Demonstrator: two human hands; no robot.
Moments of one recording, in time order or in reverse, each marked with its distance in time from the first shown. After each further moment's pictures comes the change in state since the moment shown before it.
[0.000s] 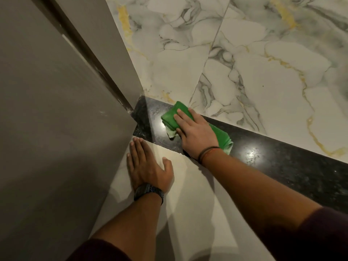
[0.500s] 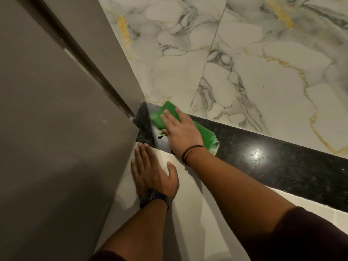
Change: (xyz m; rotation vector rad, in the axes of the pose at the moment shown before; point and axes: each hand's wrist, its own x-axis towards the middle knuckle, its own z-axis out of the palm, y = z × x) left_hand -0.001 0.001 -0.002 0.045 -0.038 0.007; right_hand 0.029 -0.034 0.017 -0.050 -0.041 0.029
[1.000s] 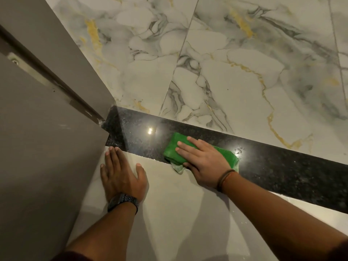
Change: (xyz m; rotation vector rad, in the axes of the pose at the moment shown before) left_hand -0.003 0.000 0.001 -0.037 0.070 0.037; right_hand -0.134 0.105 -0.028 0.055 -0.005 -0.194
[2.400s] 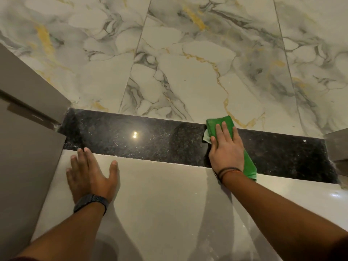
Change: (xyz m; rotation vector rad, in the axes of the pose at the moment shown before) left_hand -0.014 0.014 0.005 0.023 -0.014 0.080; right_hand -0.104 0.066 -0.016 -0.090 0.252 0.954
